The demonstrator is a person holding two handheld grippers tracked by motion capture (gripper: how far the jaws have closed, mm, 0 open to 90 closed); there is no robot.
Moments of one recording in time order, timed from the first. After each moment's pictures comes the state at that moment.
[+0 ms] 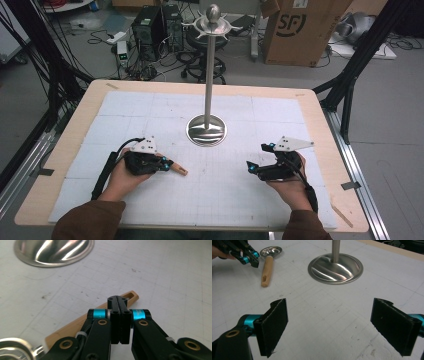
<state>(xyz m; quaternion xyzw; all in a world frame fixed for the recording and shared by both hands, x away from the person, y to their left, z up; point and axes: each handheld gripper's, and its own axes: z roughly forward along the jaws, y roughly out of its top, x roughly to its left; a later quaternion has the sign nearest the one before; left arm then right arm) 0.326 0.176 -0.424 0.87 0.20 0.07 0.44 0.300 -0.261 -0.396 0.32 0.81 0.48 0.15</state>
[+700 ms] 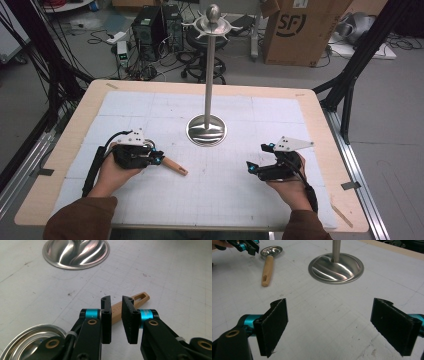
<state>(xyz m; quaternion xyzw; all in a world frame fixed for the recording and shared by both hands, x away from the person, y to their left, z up) 0.332 0.197 -0.411 0.86 0.22 0.08 0.45 0.300 -0.261 -0.396 0.32 0.81 0.48 0.15</state>
